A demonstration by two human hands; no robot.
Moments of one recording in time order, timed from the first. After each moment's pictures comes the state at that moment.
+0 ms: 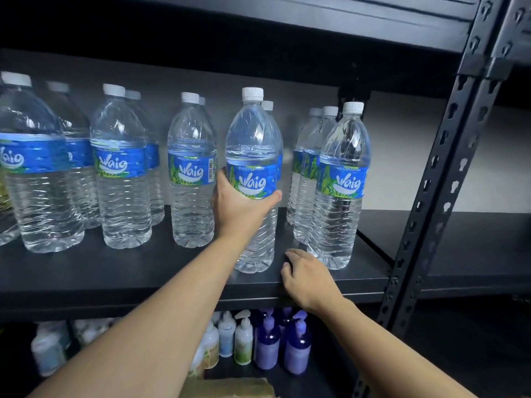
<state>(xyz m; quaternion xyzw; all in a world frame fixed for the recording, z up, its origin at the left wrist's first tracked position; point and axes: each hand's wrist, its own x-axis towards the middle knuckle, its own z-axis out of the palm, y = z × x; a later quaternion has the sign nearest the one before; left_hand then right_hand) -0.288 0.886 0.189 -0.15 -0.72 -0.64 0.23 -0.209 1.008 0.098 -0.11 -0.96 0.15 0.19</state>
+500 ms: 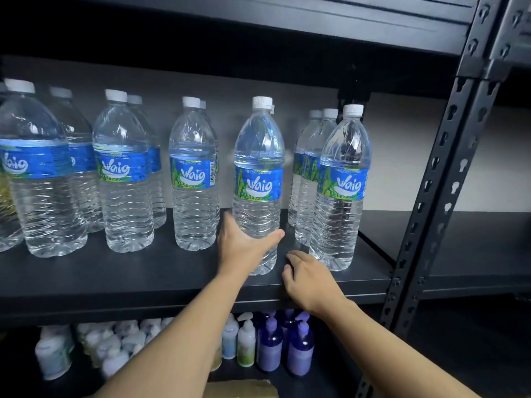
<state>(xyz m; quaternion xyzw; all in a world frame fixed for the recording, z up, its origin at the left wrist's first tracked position) -0.289 0.884 0.131 -0.14 -0.77 -0.60 0.14 -0.210 1.008 0.096 -0.10 -0.97 0.12 0.20</state>
